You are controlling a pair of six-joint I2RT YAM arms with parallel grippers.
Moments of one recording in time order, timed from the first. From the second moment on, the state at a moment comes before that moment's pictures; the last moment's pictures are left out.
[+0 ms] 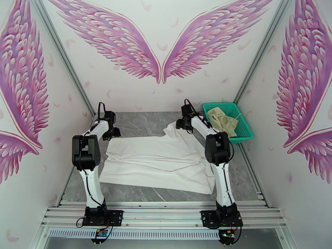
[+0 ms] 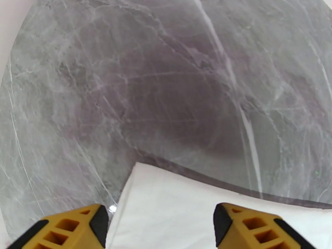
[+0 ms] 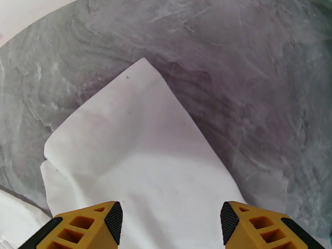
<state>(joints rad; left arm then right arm) 0.03 2.17 1.72 -0.80 -0.18 -0.32 0.24 2.46 2.18 -0.78 0.03 0.27</state>
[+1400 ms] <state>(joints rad) 0.05 2.40 2.06 -0.82 0.02 -0.30 0.14 2.69 2.55 -0.85 -0.05 0.31</state>
